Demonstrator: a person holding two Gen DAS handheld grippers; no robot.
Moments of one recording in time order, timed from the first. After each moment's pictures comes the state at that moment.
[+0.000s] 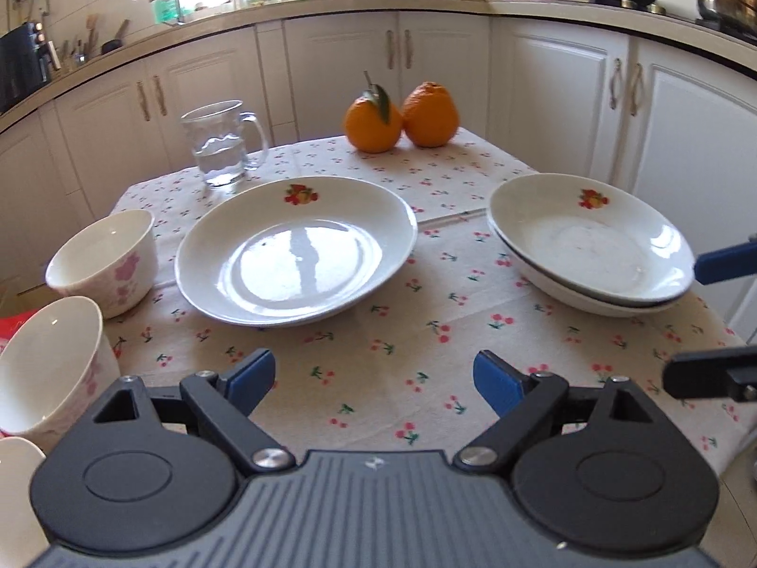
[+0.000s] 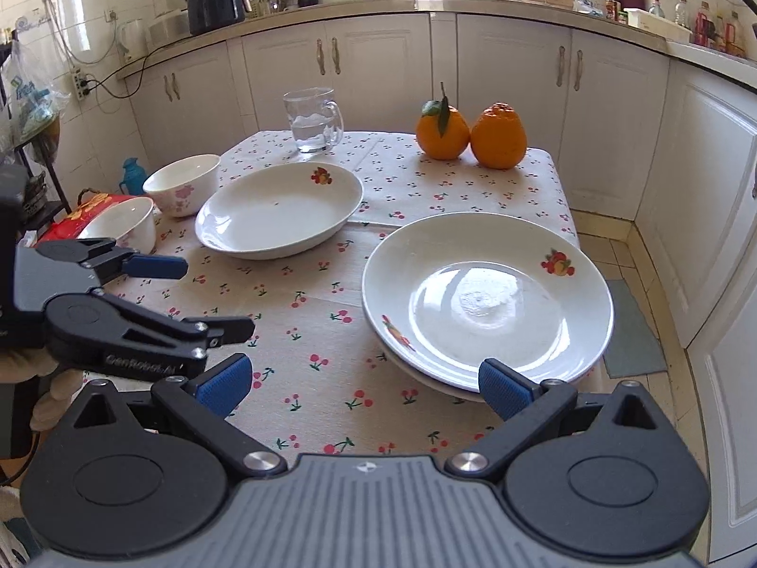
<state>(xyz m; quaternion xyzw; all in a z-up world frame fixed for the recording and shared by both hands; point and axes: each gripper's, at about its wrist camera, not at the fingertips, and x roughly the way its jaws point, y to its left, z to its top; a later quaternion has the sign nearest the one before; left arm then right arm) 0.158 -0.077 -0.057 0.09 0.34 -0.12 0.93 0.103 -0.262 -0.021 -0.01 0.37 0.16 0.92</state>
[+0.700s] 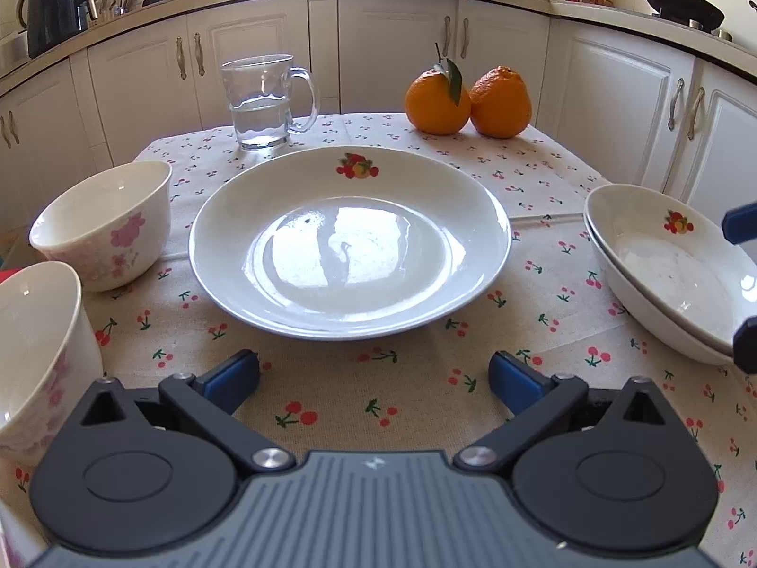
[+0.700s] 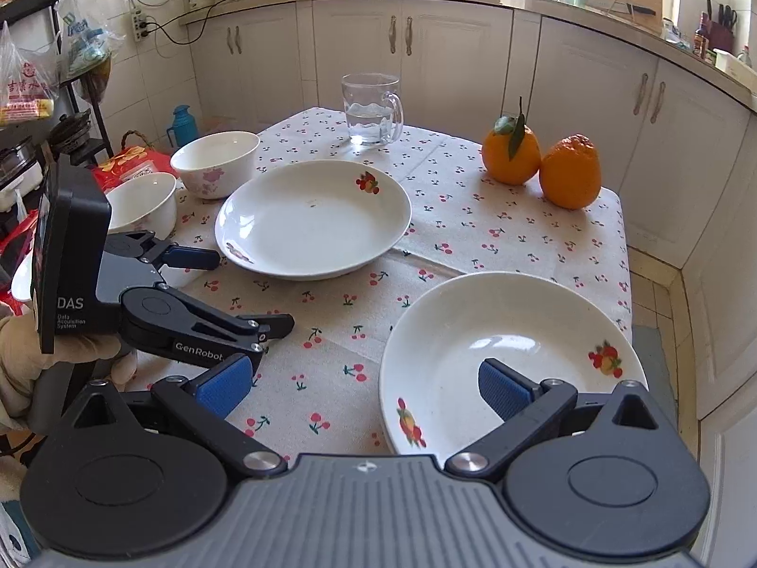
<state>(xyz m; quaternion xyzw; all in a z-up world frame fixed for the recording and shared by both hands) 0.204 -0.060 -0.085 0.05 0.36 -0.09 0.93 0.171 -0.242 -0.009 -0.08 0.39 0.24 0.89</state>
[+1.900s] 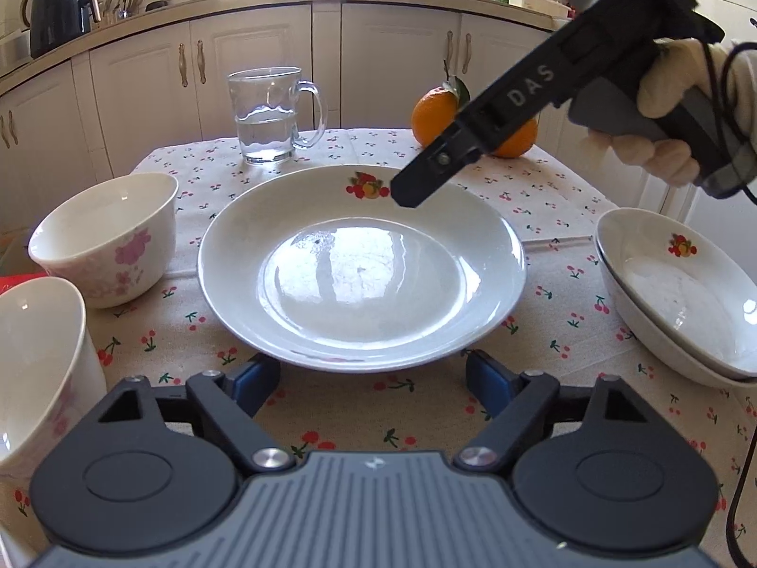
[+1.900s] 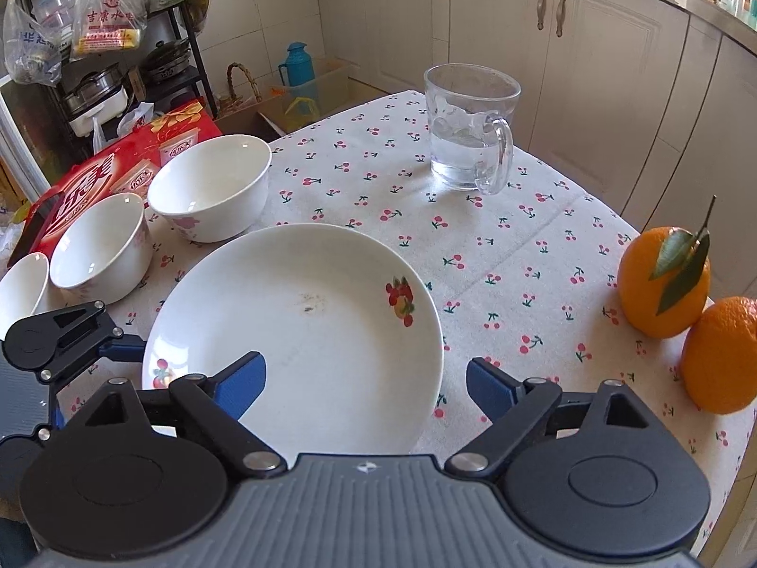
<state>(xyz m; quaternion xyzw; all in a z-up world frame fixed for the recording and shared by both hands) 0.211 -0.050 -0.082 0.03 0.35 -0.10 0.93 0.379 -0.168 -0.026 -0.15 0.42 0.41 0.79</state>
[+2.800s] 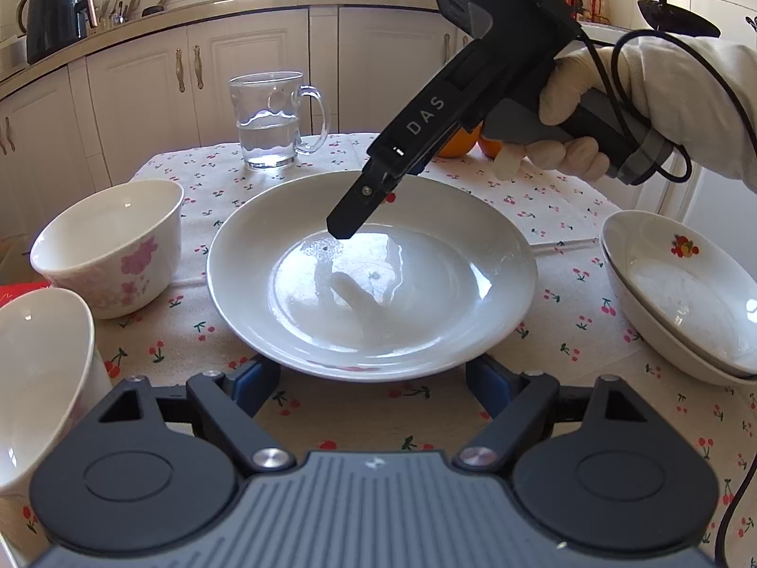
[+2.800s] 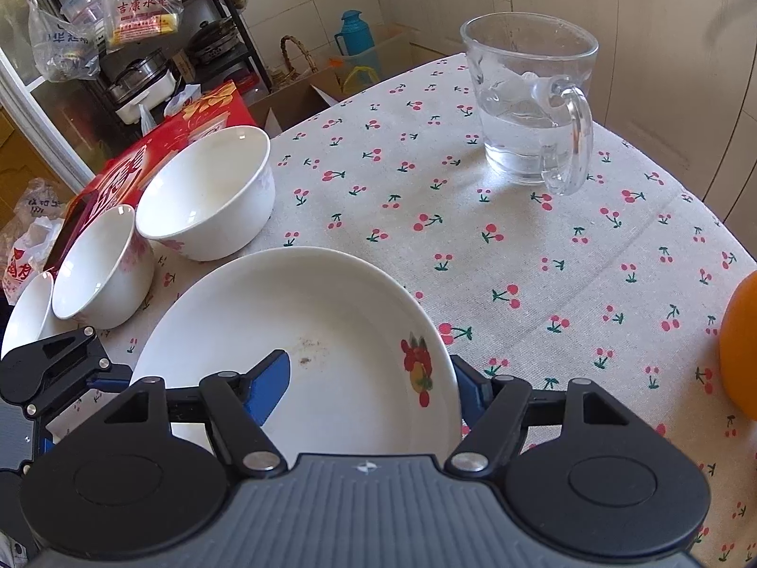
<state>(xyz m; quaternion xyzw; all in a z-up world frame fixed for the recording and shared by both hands) 0.209 -0.047 -0.079 0.04 0.34 -0.10 0.93 0.440 -0.131 -0.060 -0.12 0.48 0.49 0.72</state>
